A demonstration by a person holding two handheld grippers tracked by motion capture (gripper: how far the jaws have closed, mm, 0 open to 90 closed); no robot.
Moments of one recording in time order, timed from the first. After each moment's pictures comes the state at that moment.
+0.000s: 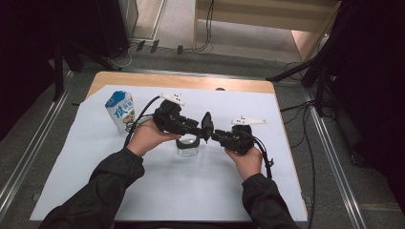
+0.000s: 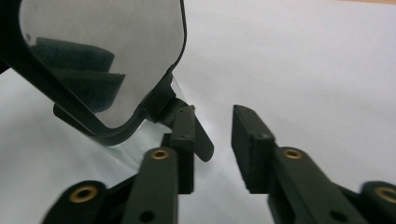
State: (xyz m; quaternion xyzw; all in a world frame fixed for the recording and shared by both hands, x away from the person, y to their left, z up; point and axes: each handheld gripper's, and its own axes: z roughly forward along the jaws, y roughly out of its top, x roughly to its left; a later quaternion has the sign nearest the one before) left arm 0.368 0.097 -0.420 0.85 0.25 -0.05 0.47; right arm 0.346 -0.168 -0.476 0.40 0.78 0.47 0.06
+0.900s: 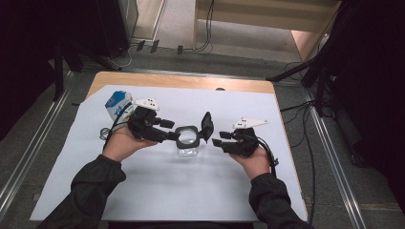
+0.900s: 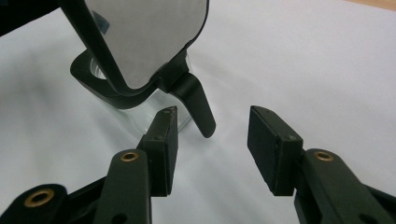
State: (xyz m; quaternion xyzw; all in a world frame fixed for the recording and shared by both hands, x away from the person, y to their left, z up) left arm 0.339 0.154 -0.420 0.84 0.29 -0.01 0.46; right arm 0.340 -0.178 -0.470 0.34 0.82 0.45 0.07
